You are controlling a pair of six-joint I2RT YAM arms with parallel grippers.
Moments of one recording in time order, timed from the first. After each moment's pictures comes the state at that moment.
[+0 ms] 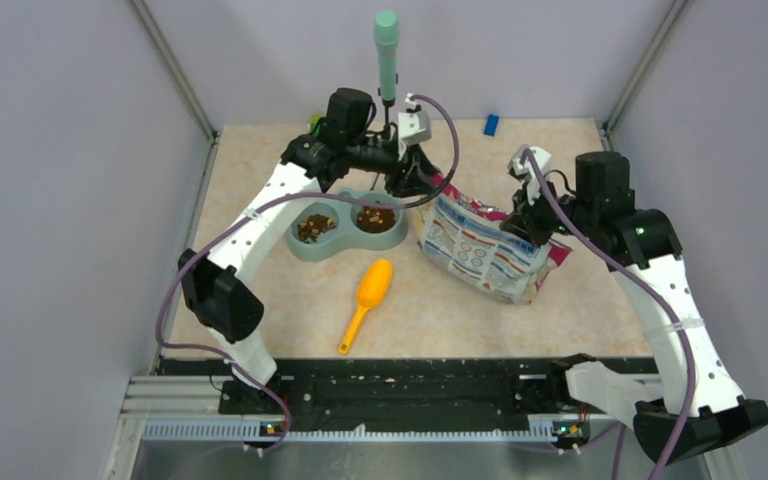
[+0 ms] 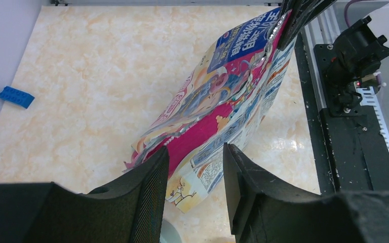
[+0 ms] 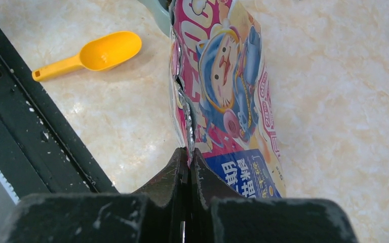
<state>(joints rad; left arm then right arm) -0.55 1.74 1.82 -0.58 0.93 0.44 0.27 1.05 1.33 -0.93 -0.53 -0.38</state>
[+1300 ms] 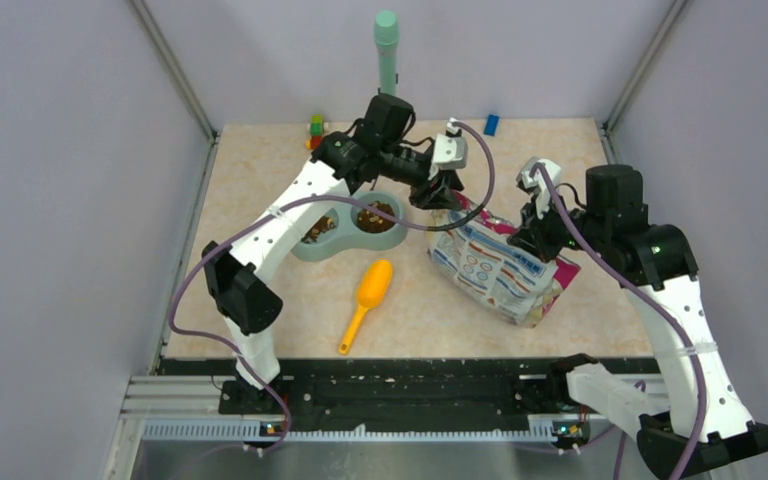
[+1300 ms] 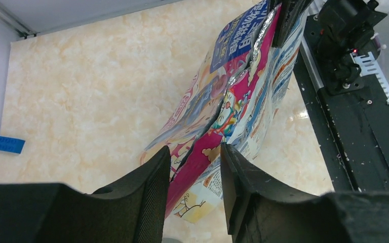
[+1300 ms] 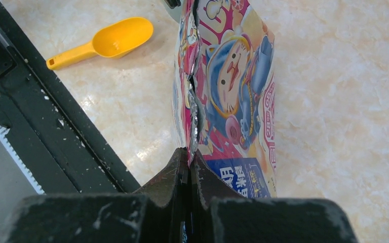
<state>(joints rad) -0.68 1.85 2.00 -0.76 0.90 0.65 0.27 0.96 1.33 -1.04 -0.50 -0.36</state>
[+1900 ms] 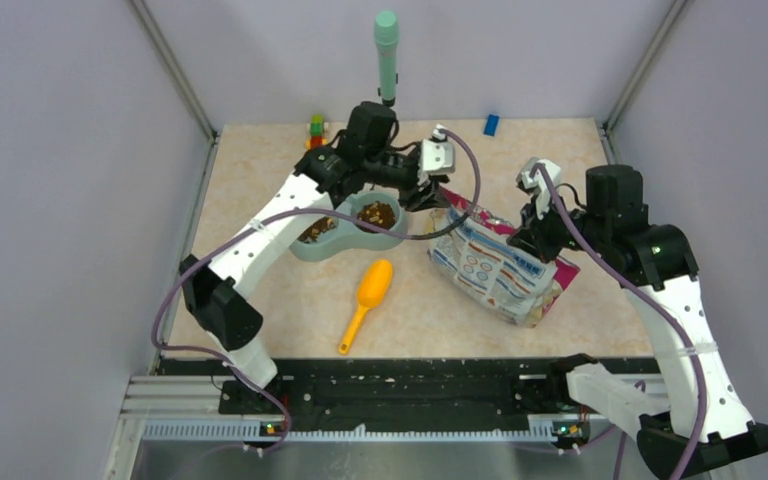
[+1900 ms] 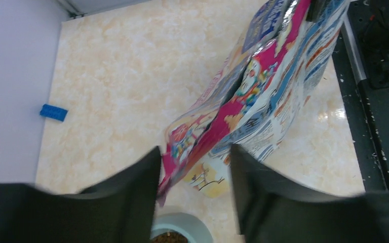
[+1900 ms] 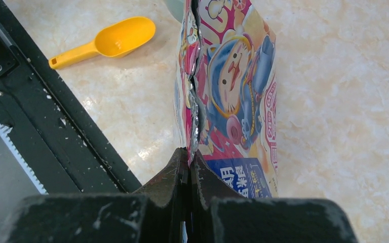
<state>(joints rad) -0.68 1.73 1.84 -0.65 0.76 0.67 0.27 0.96 1.33 -1.05 -0.51 -0.36</state>
